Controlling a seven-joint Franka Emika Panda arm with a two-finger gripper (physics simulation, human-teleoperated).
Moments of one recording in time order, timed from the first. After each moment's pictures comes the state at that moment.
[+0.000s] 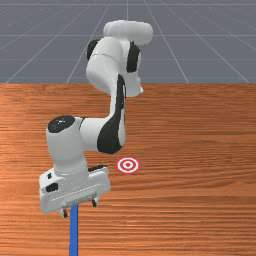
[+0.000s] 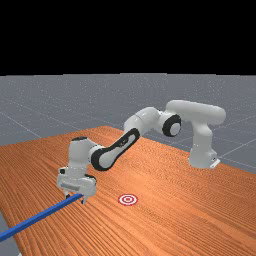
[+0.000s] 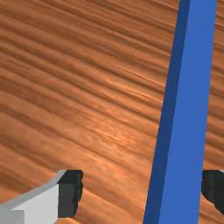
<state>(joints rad) -0.15 1.37 -0.11 -0.70 0.27 2.22 0.05</state>
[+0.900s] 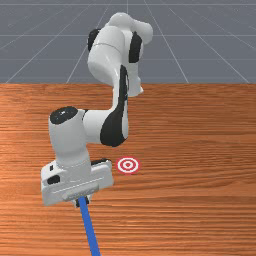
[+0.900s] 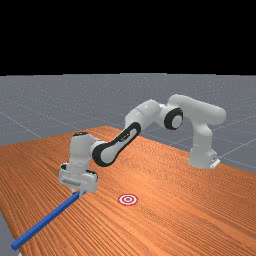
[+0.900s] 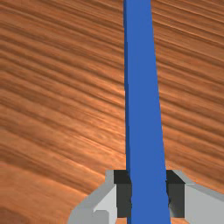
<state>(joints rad) -0.12 1.25 -0.12 -0.86 0.27 2.25 0.09</state>
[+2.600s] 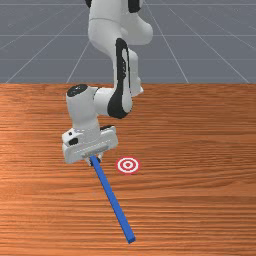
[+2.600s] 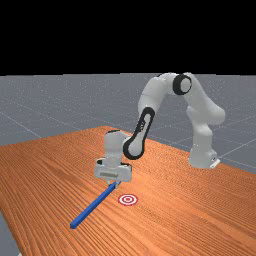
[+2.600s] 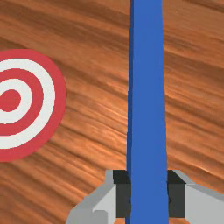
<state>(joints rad) -0.19 0.71 -0.01 -1.95 0.40 2.73 -0.24</state>
